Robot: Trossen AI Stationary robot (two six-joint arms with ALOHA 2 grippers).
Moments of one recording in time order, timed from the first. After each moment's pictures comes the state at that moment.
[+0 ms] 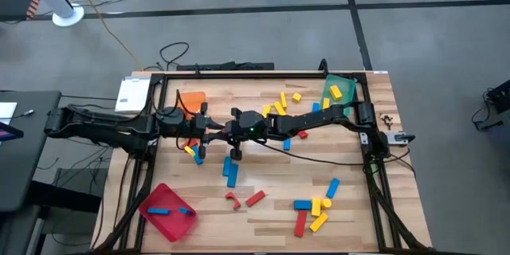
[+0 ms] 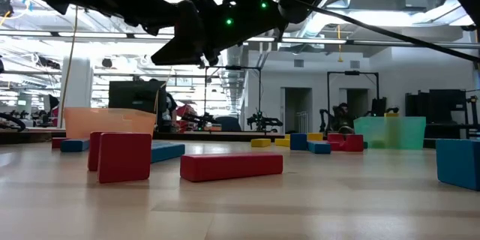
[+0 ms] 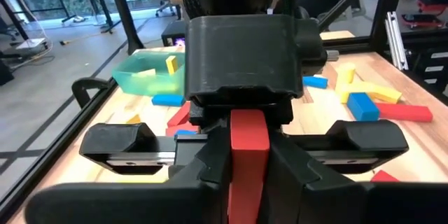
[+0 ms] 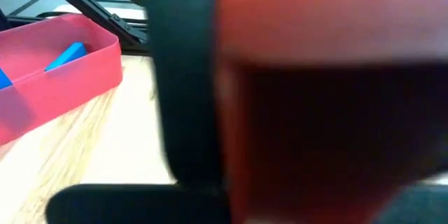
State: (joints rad) left arm 0.05 0.95 0.49 0.29 -0.02 0.14; right arm -0.04 2.08 1.45 0.28 -0.01 -0.08
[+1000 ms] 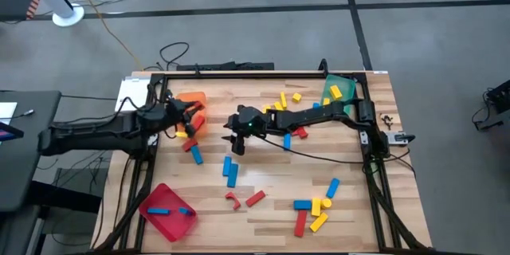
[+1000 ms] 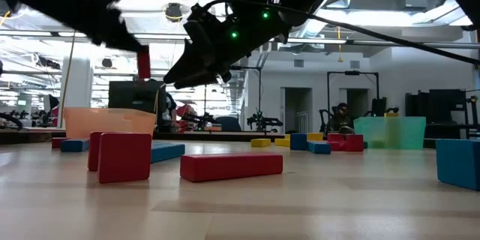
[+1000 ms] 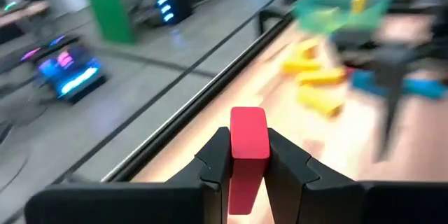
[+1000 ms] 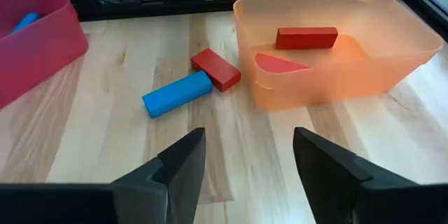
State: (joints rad) left arm 0.21 0.55 0.38 -0.10 -0.52 0.08; right arm -0.08 2.08 1.45 0.12 0.00 0.03
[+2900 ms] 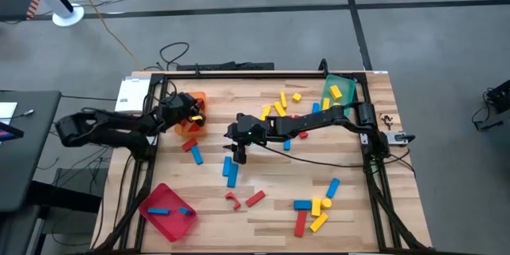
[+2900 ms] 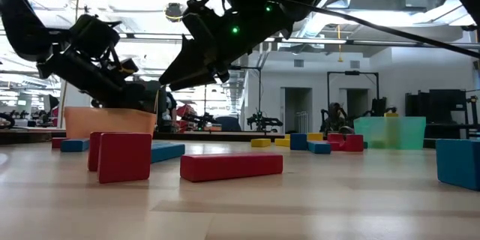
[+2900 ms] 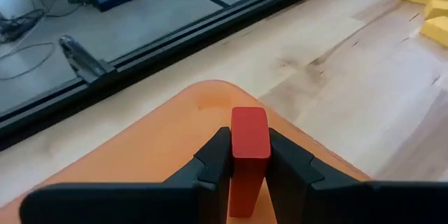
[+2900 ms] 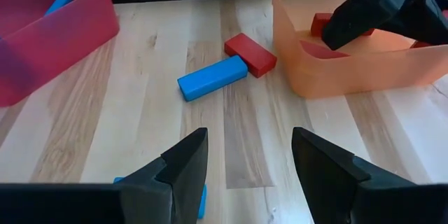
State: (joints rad) left arm 0.64 1.19 0.14 0.63 -0.27 -0.05; right arm -0.02 2.08 1.45 0.08 0.00 0.05
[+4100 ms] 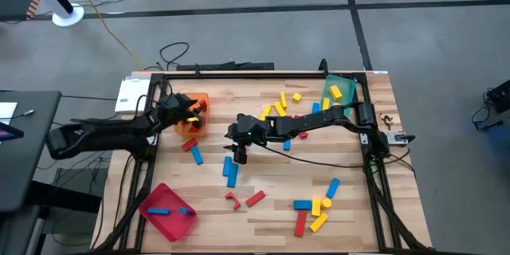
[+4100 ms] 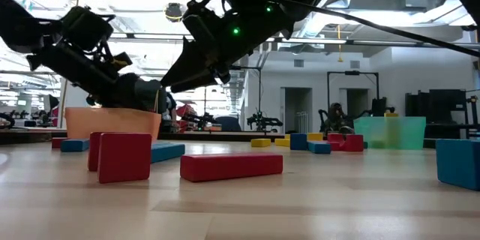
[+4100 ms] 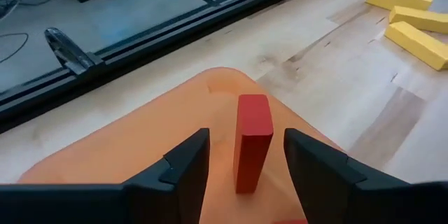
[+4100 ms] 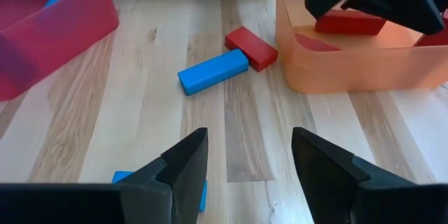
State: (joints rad) left arm 0.64 0.96 0.14 0.39 -0.21 -0.09; right arm -0.02 2.08 1.45 0.07 -0.01 0.05
